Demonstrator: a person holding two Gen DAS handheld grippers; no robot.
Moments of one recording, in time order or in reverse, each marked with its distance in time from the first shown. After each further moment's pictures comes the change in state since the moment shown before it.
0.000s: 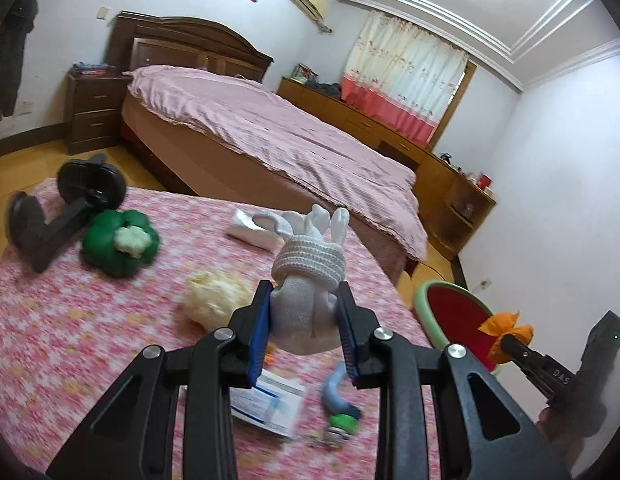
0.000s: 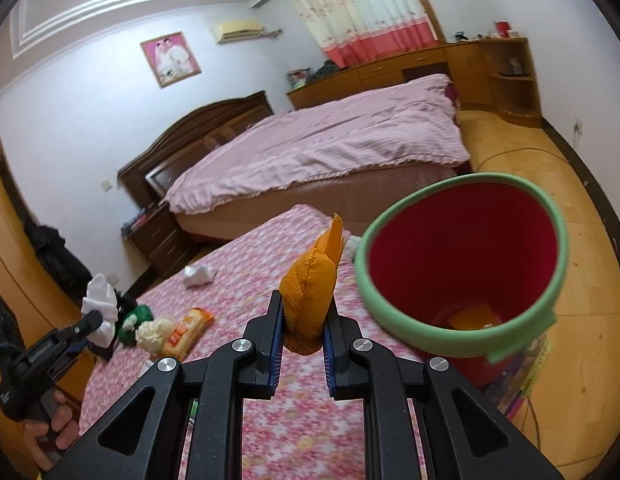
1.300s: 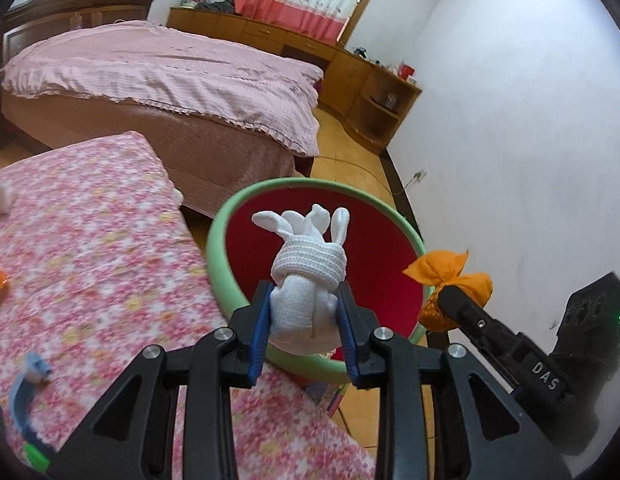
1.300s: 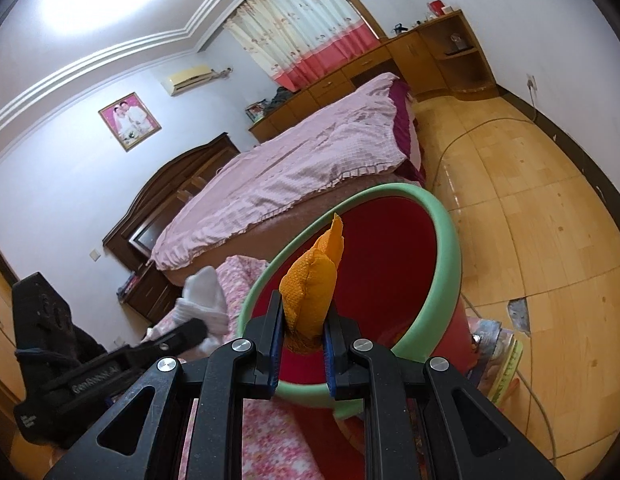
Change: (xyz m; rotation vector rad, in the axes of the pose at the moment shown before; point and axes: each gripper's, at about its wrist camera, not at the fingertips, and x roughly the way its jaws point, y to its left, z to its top) left arm 0.162 -0.225 -0.066 0.238 0.338 -0.231; right arm -0.024 -0.133 0.020 0.215 -0.086 -0.008
